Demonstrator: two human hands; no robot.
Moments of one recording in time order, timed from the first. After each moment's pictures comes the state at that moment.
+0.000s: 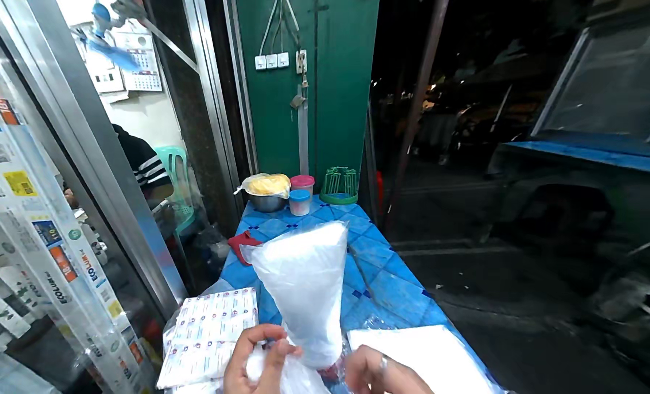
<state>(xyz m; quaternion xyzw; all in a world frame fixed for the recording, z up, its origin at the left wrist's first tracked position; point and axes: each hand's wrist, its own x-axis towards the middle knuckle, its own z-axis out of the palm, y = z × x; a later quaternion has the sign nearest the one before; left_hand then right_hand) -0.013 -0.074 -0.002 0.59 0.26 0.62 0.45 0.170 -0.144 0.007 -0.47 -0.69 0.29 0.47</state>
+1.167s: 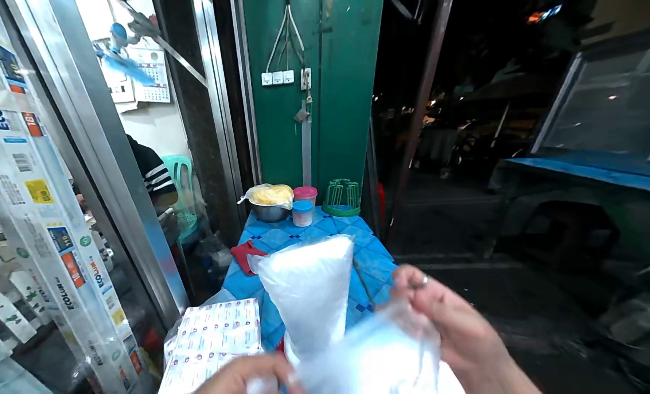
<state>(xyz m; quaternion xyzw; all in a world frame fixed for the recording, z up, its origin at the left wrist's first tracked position) -0.071 -0.027 0.028 0.79 0.04 0.29 0.54 0.246 -0.073 0.038 -0.16 -0.62 0.48 0.61</state>
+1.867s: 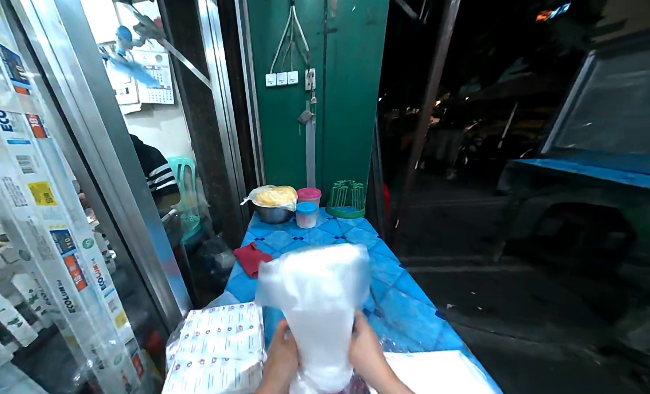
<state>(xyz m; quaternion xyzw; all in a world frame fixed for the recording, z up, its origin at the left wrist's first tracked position) 0.026 0.016 -0.070 0.54 0.53 0.34 0.56 0.187 -0.020 -0.068 -0.72 -0.44 0.32 0.43</state>
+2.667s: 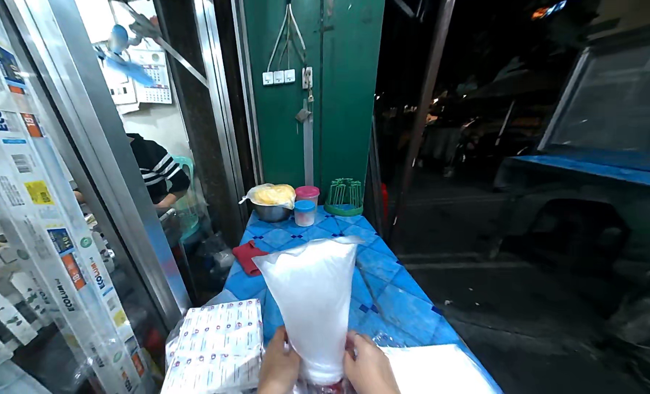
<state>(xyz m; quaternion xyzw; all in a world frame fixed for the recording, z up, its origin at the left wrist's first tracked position) 0.014 0.012 -0.076 0.62 0.57 0.23 0.48 0.176 -0.052 -0.062 -0.79 -0.50 0.26 0.25</state>
